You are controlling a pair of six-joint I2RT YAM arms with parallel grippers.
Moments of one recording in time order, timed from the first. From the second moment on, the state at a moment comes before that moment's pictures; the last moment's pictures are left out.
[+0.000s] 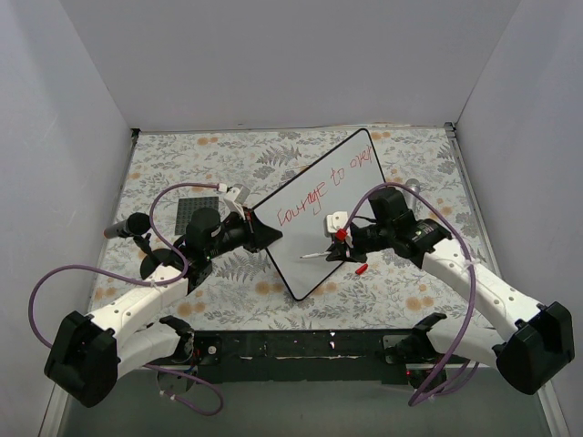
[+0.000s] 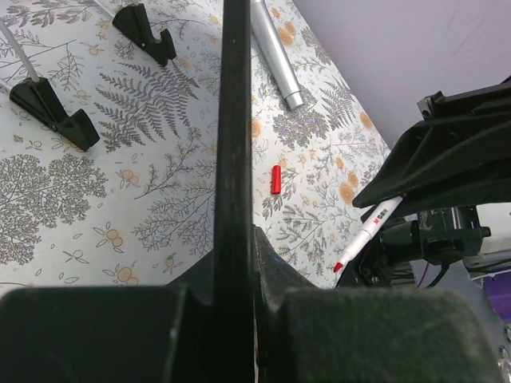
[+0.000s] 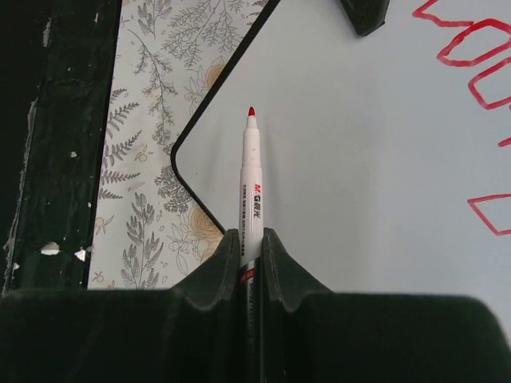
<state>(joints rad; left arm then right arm) -0.54 1.03 0.53 0.29 0.44 -0.55 0.59 1.10 0.88 -0.58 -0.82 -0.79</state>
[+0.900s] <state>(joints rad) -0.54 1.03 0.50 0.33 0.43 -0.59 0.68 1.14 0.82 -0.29 -0.54 -0.52</state>
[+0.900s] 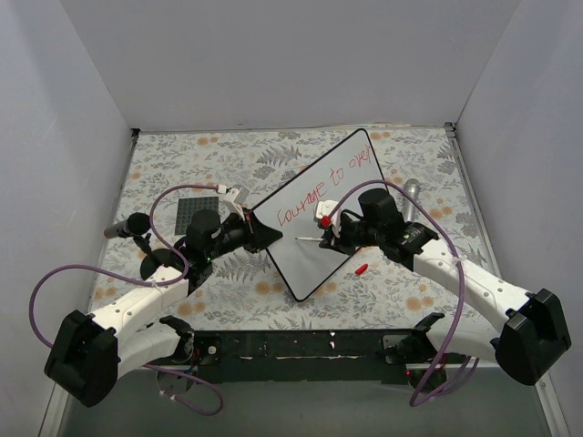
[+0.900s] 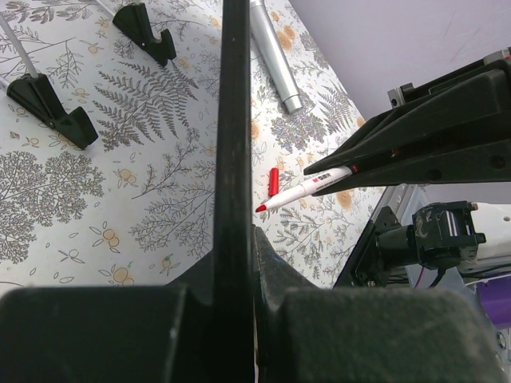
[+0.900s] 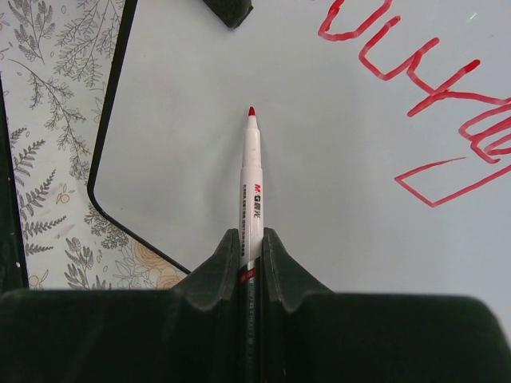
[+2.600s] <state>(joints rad) -0.54 1.05 0.50 0.36 0.43 -0.57 0.68 1.16 0.79 -0.31 -0.51 -0.58</state>
